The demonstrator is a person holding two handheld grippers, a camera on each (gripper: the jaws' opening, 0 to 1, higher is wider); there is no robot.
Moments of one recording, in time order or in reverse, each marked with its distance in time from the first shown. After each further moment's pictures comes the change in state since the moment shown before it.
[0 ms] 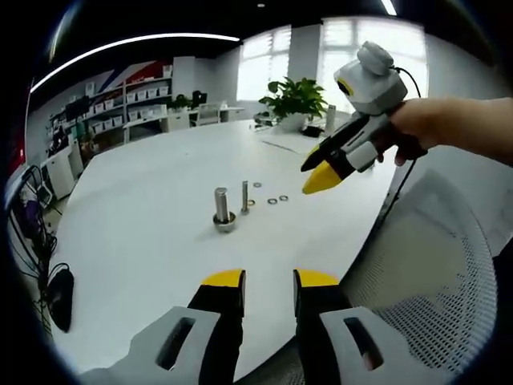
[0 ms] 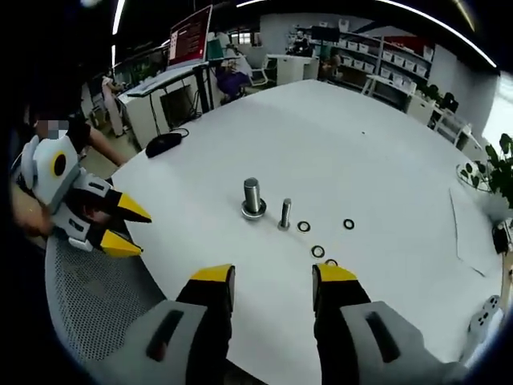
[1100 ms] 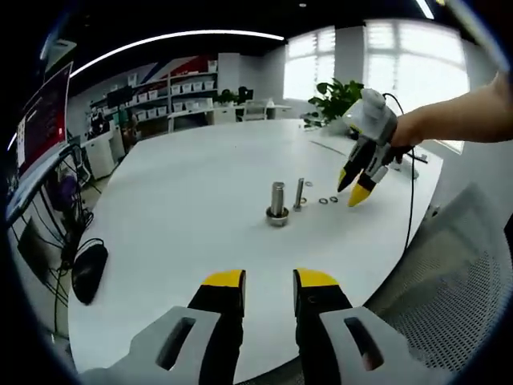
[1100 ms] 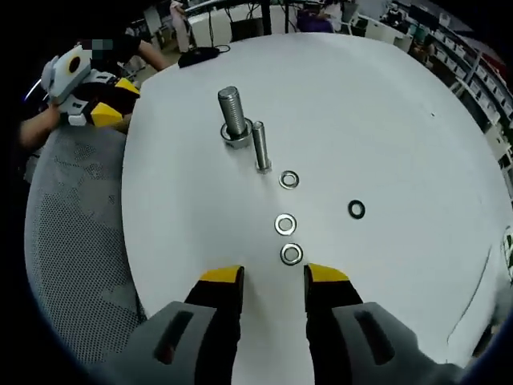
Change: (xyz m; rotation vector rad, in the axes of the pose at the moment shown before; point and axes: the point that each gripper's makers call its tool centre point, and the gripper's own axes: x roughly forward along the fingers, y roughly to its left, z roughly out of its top) left arm -0.013 0.047 -0.007 -0.079 0.013 0.247; right arm 0.065 -0.058 -0.043 -0.430 0.341 0.290
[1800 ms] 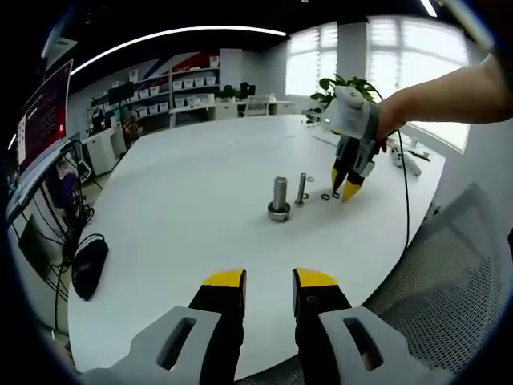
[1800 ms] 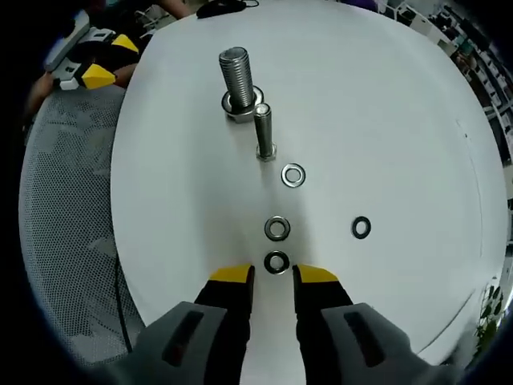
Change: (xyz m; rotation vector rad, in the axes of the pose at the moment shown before) left arm 0.001 -0.002 -0.002 -0.015 0.010 -0.009; right arm 0.010 -0.010 0.001 -0.166 0.236 0.029
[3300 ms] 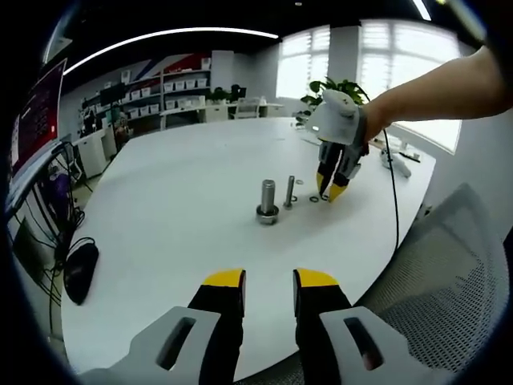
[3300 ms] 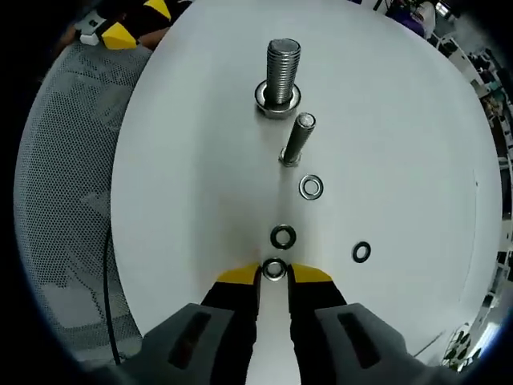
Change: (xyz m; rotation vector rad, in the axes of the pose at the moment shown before) left arm 0.002 -0.008 0.001 0.004 -0.008 -0.051; right arm 0.000 0.001 0.004 -0.198 0.016 -0.010
